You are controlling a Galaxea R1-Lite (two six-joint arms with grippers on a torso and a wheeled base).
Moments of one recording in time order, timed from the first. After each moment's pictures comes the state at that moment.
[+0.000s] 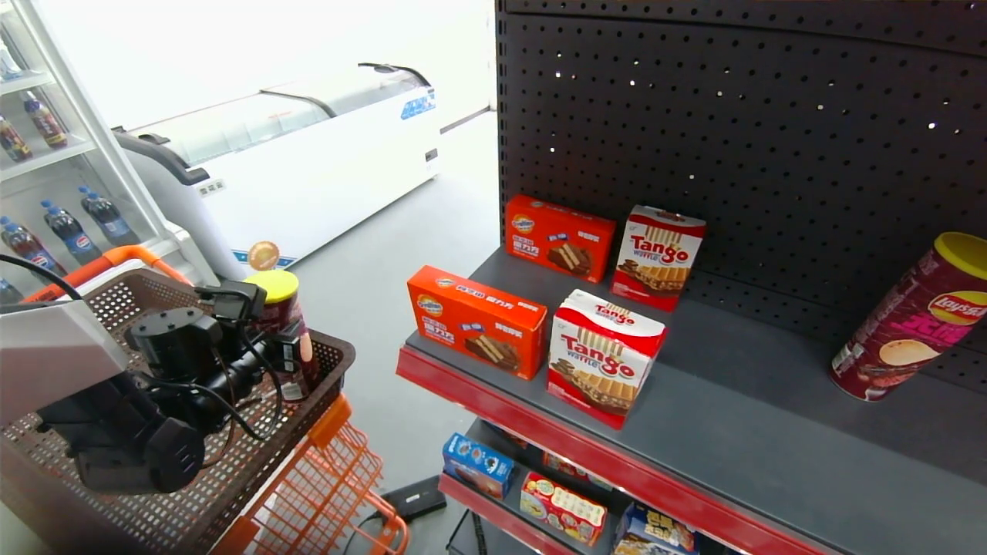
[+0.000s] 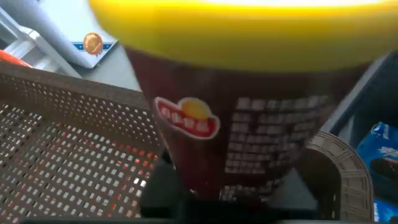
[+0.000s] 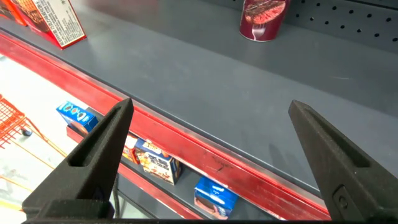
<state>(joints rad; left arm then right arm) 0.10 2.20 -0.70 -1.42 -0.06 0.18 0.02 0.01 0.00 0.00 0.02 0.00</state>
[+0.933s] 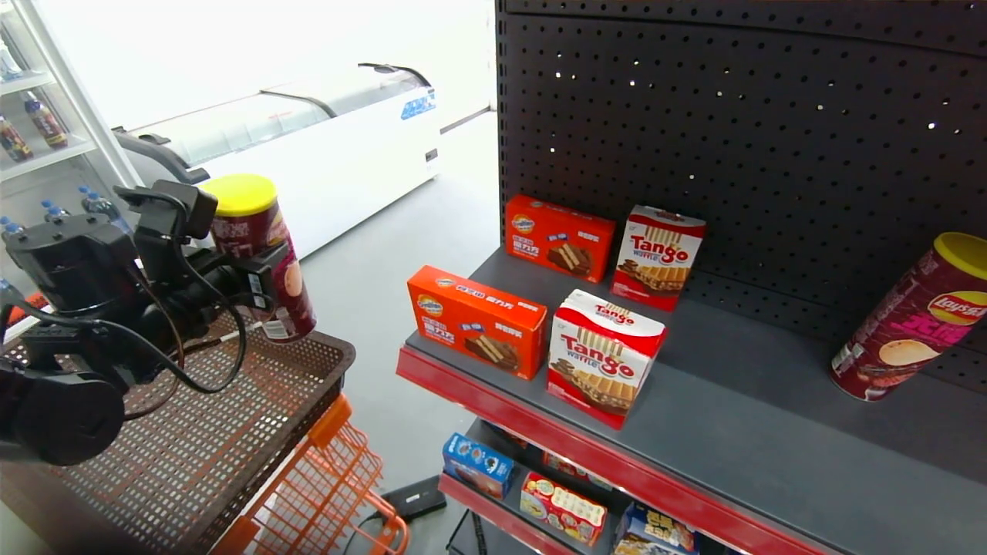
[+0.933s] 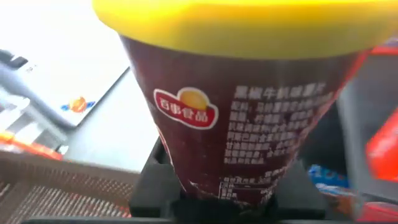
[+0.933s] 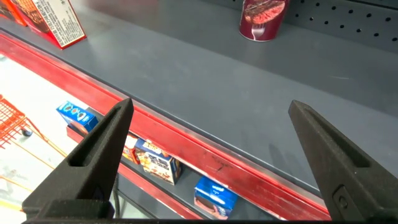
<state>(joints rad) 0.04 1.79 -0.74 -1.13 -0.16 0.17 0.02 0.01 0.00 0.00 0.02 0.00</state>
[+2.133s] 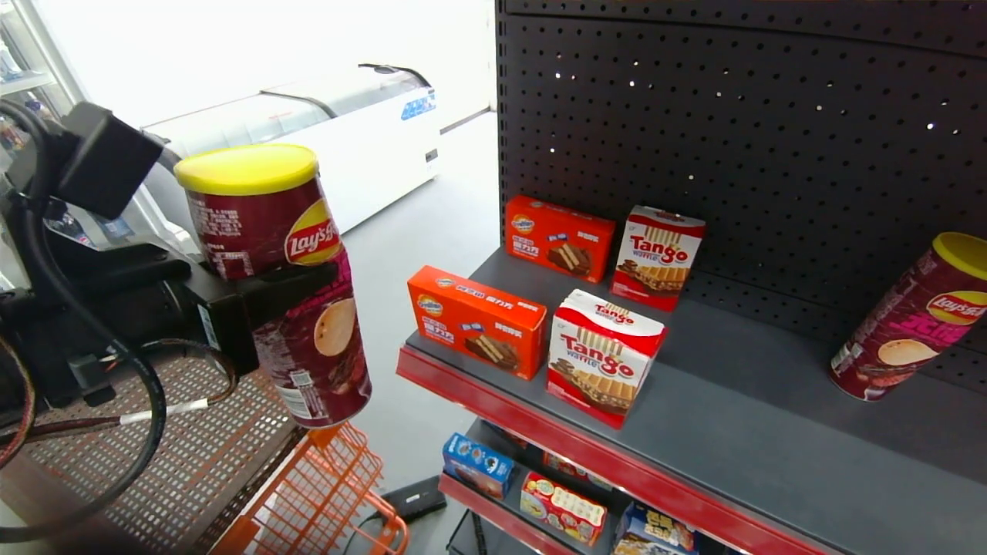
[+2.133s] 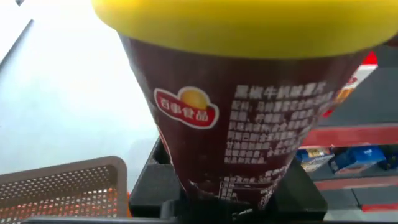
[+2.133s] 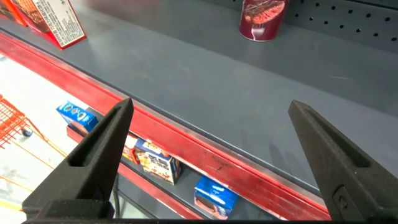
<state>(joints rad) -0.37 1.26 -0.77 -0.40 -0.19 0.10 0.02 0.01 0.00 0.00 0.02 0.00</state>
